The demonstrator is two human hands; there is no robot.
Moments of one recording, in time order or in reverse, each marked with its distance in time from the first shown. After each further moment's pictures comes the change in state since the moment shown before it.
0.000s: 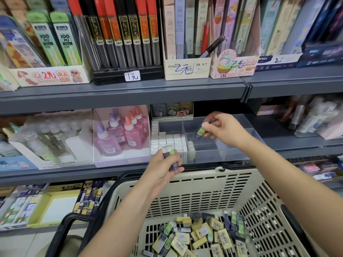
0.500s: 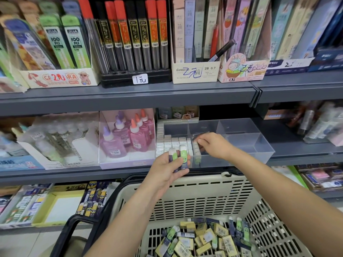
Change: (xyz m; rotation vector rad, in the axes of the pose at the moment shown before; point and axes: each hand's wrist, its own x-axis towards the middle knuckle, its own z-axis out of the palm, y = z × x) left_hand 0.002 0.001 -0.007 0.021 -0.028 0.013; right_hand 0.020 0.028 0.045 -0.512 -0.195 -0.050
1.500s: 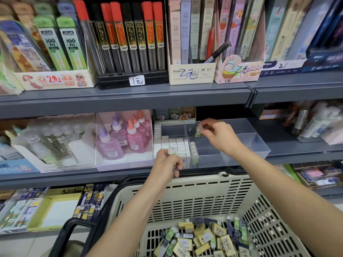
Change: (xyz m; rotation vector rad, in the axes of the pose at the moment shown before) left_hand 0.001 0.006 0.009 0.216 0.092 0.062; right_hand -0.013 -0.007 -0.028 0.205 0.318 -0.013
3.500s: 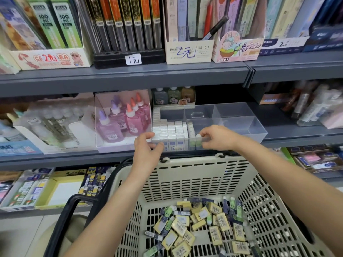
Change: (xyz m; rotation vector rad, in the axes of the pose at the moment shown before) left_hand -0.004 -0.021 -0.037 0.503 0.307 0.190; right_hand -0.030 0.011 0.003 -0.354 -0.508 0.044
